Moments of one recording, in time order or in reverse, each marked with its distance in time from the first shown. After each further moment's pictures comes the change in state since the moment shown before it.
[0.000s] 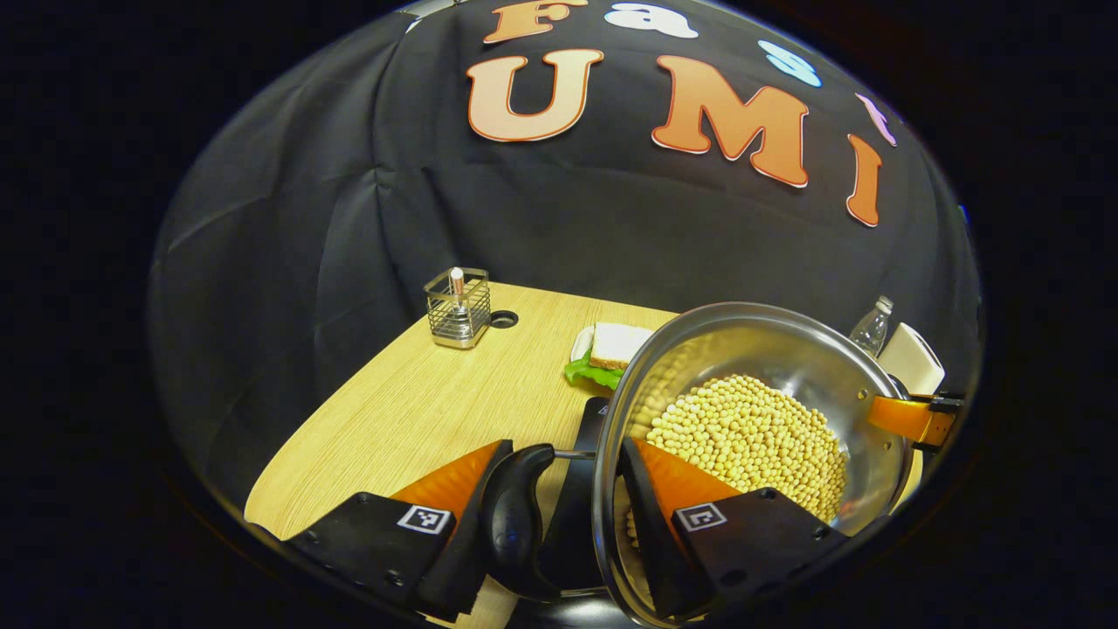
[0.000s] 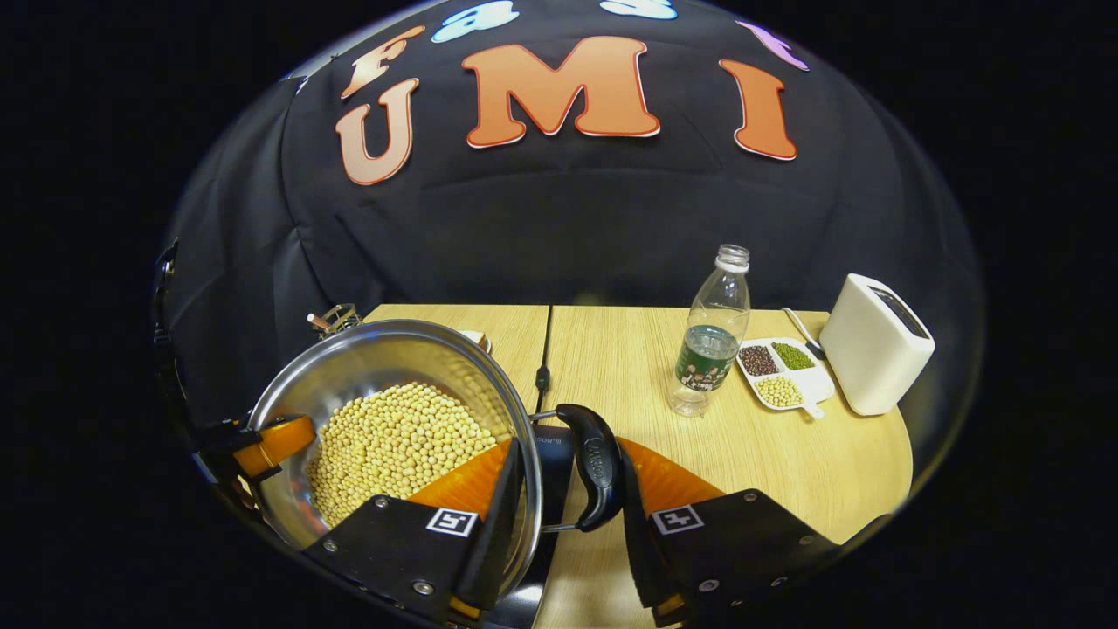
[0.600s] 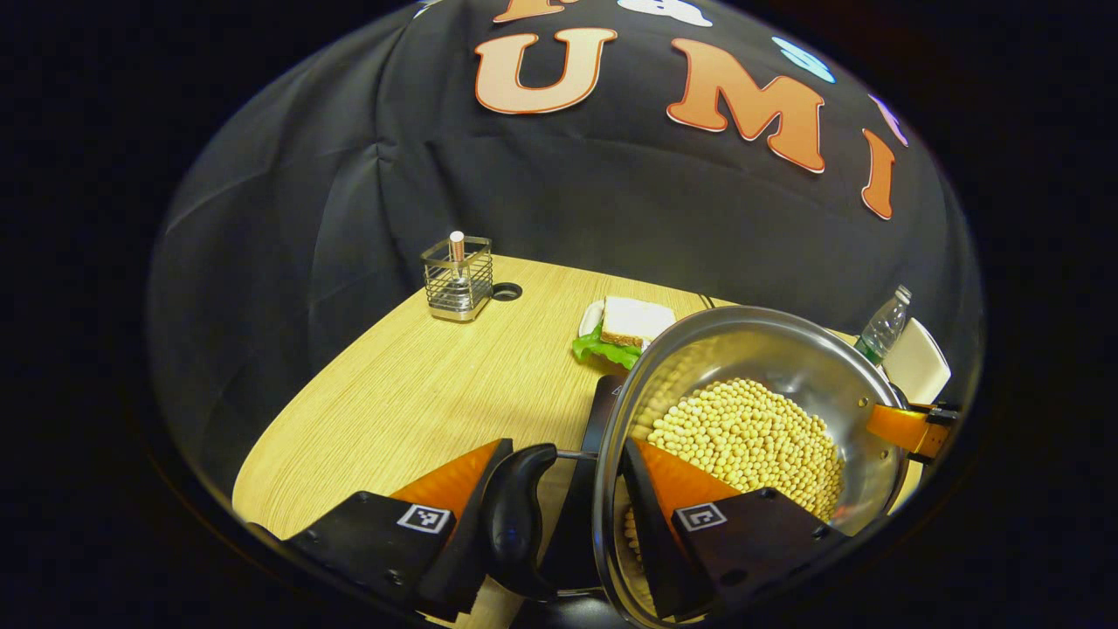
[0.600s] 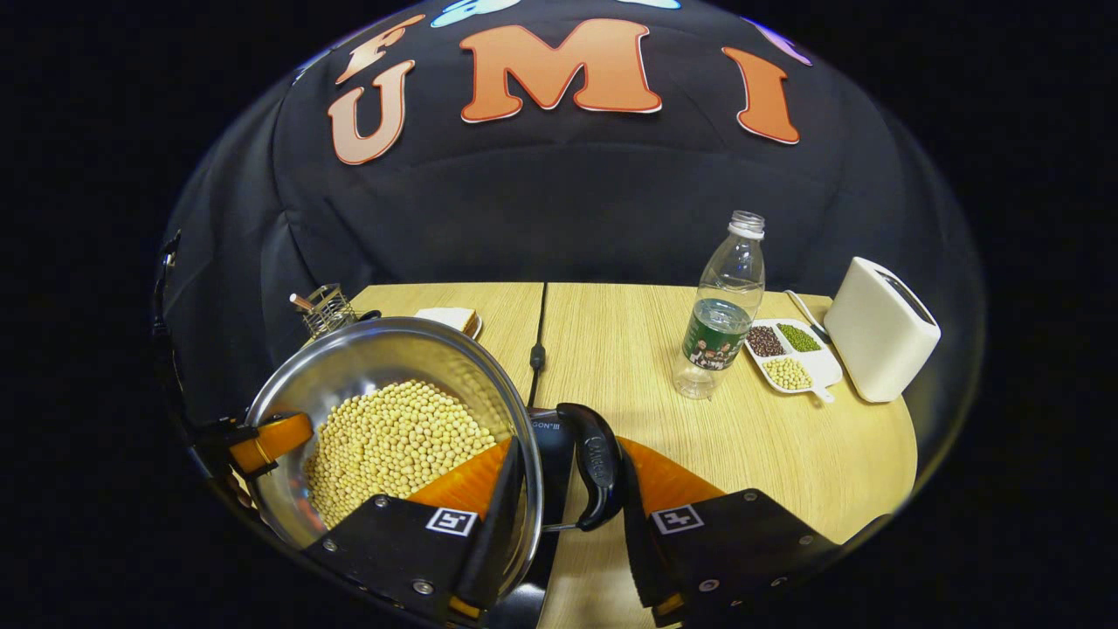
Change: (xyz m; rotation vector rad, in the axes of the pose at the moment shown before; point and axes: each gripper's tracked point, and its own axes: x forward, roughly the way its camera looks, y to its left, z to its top) left arm 0.002 0.003 0.002 -0.022 0.062 0.006; right arm 0.017 0.000 -0.022 0.001 0.052 -0.030
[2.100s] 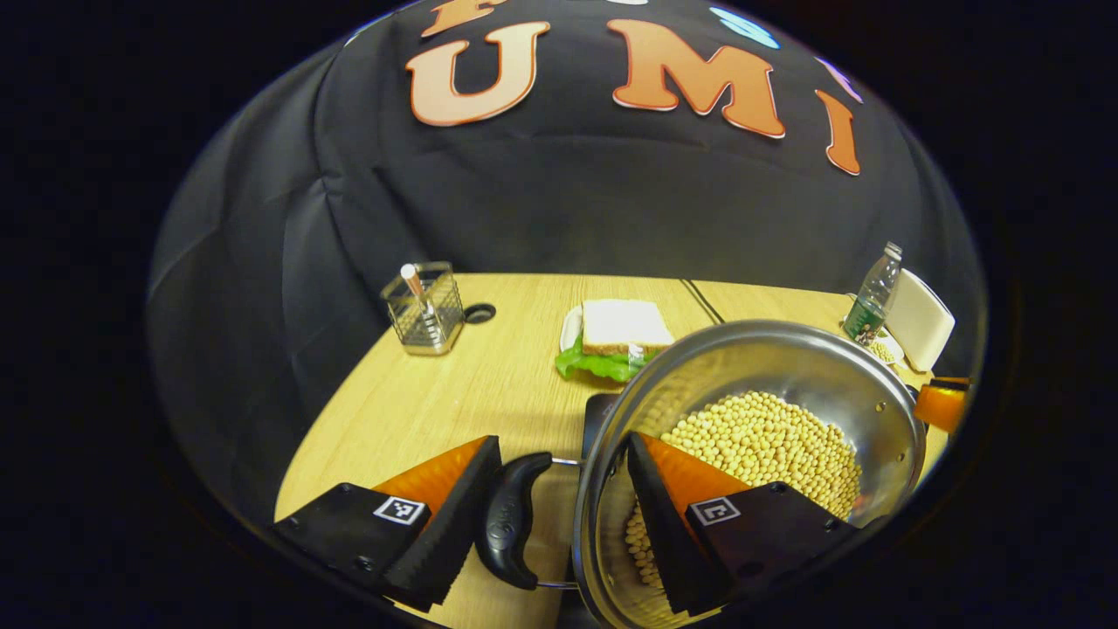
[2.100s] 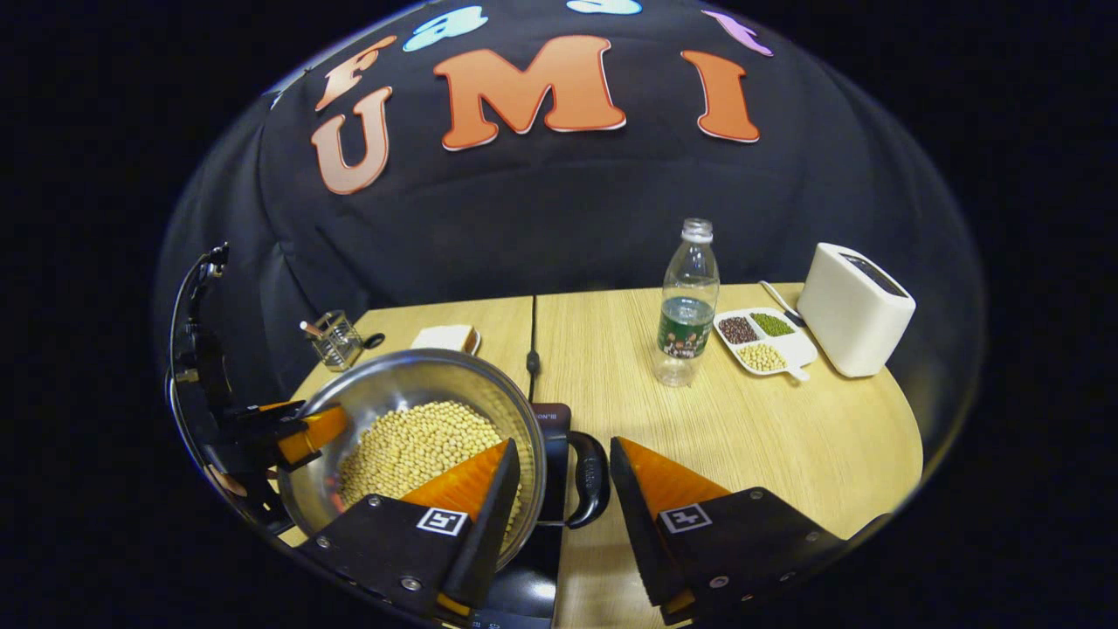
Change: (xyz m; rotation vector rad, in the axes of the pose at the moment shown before) left arm 0.010 -0.001 0.047 0.190 -0.051 -0.013; right arm -0.055 0.000 0.012 0.092 -0.067 -0.004
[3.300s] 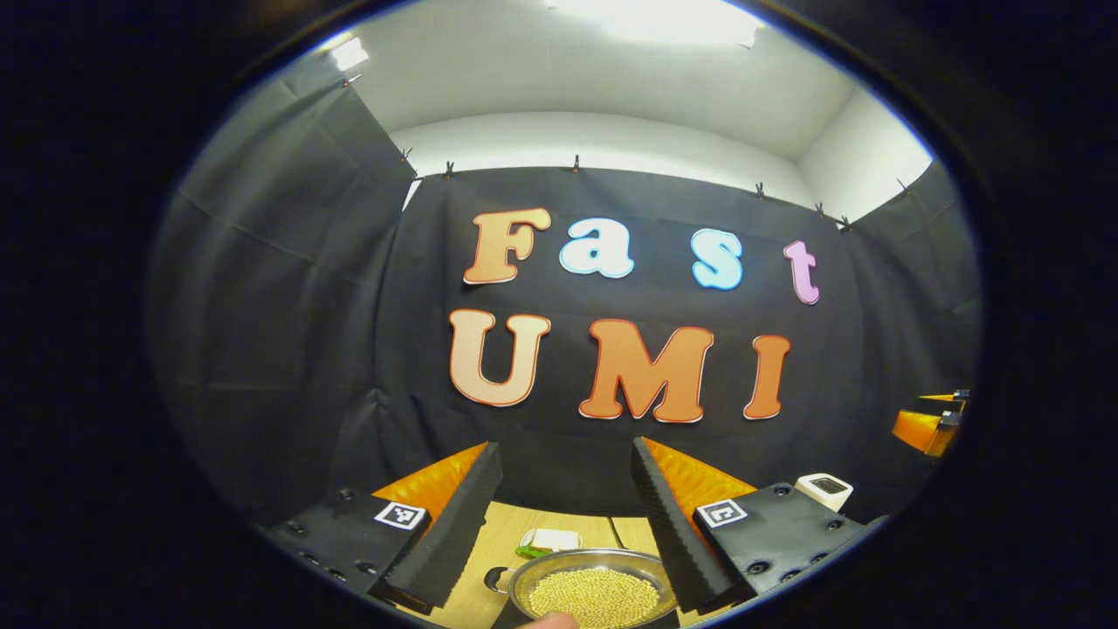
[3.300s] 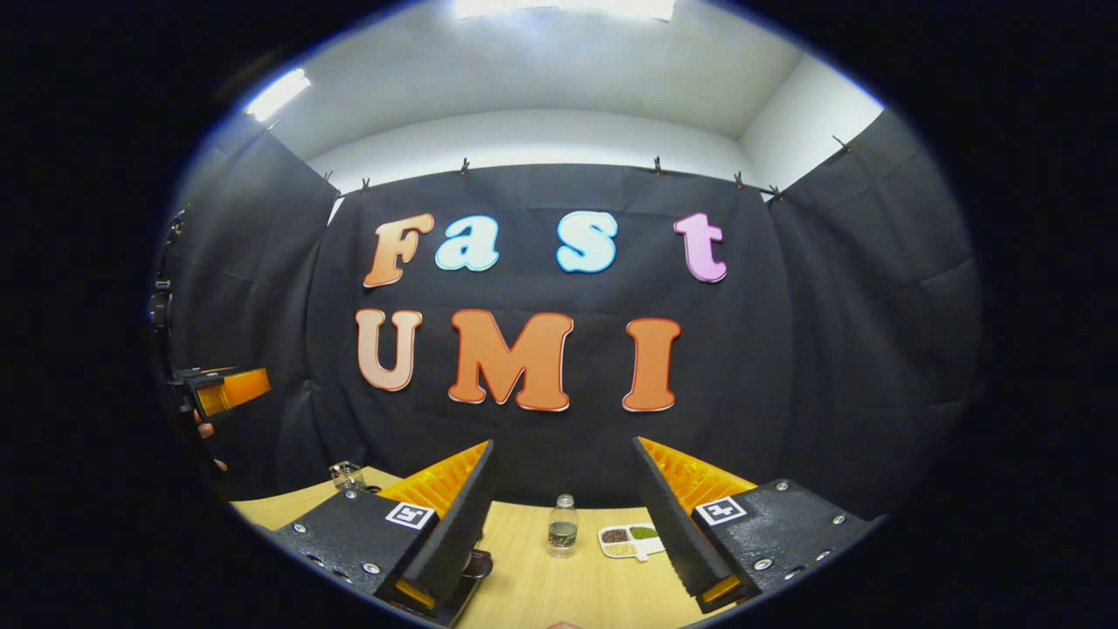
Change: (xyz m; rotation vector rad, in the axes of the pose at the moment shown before) left arm -0.361 -0.030 0.239 -0.175 -0.773 -0.030; right arm -0.317 -0.111 0.200 -0.135 -0.782 -0.083
